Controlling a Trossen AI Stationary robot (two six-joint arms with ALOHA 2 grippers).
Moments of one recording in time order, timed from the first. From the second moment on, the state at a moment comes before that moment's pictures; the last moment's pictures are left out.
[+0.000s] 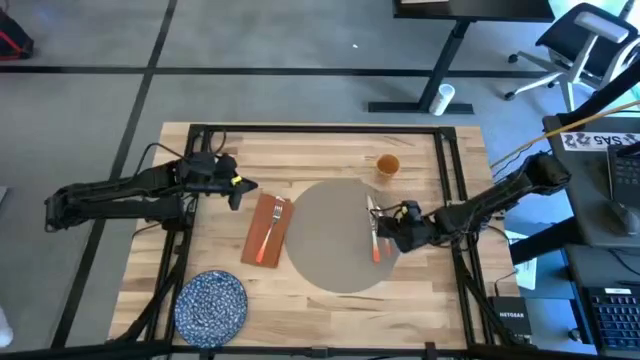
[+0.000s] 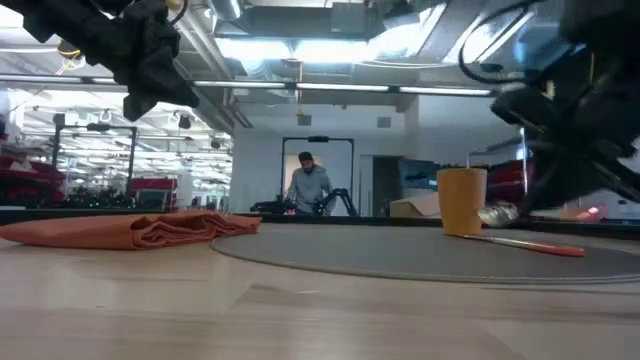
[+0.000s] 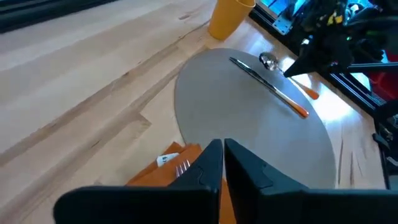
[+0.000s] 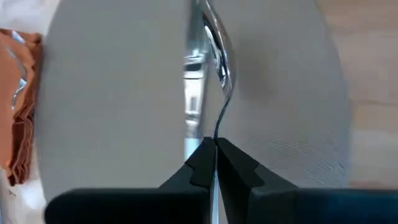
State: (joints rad) left arm 0.30 0.65 0.50 -0.35 0.03 -0.49; right arm 0.42 1.22 0.41 -0.30 0.47 1.91
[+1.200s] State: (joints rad) left arm 0.30 0.65 0.50 -0.35 0.03 -0.52; right arm 0.47 1.22 0.26 -0.14 0.52 1.96
